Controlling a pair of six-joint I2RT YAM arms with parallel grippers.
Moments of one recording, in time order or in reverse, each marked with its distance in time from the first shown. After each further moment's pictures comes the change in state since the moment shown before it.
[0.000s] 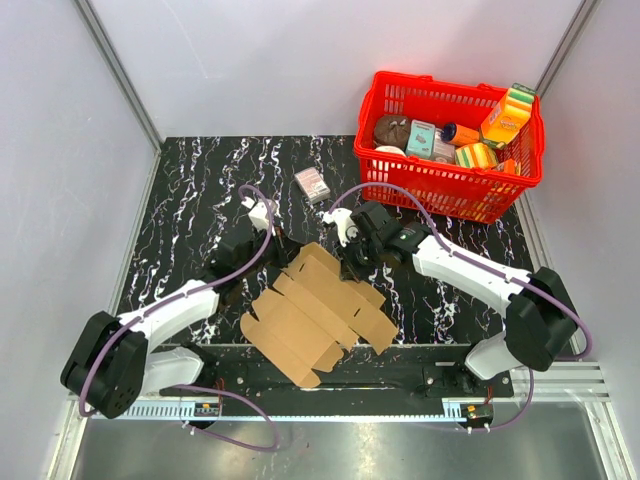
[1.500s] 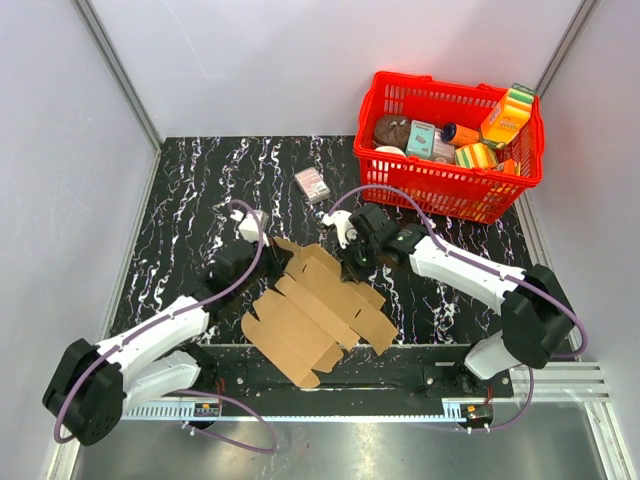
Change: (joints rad) left arm -0.097 -0.163 -0.048 -0.161 -0.257 -0.020; right arm 0.000 0.021 -0.016 0.017 0.026 0.004
